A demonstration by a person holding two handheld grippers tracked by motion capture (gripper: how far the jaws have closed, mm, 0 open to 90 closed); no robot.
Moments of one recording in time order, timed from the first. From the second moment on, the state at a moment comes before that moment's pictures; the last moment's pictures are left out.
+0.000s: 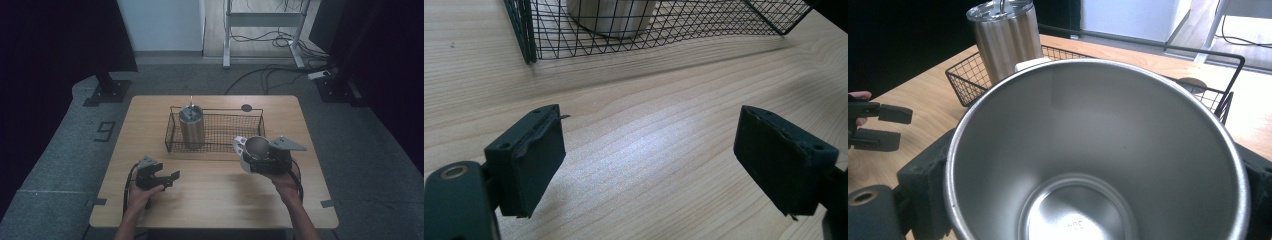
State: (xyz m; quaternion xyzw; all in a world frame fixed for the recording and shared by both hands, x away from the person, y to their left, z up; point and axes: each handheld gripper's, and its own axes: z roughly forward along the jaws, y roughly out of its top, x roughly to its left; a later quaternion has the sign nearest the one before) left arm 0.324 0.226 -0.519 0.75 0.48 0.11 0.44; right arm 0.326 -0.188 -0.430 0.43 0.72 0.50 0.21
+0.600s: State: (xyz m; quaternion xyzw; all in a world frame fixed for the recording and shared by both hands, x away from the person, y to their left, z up) left arm 0.324 0.225 -0.520 0.75 0.48 0.11 0.44; right arm 0.338 -0.181 -0.416 0.42 0.72 0.50 0.22
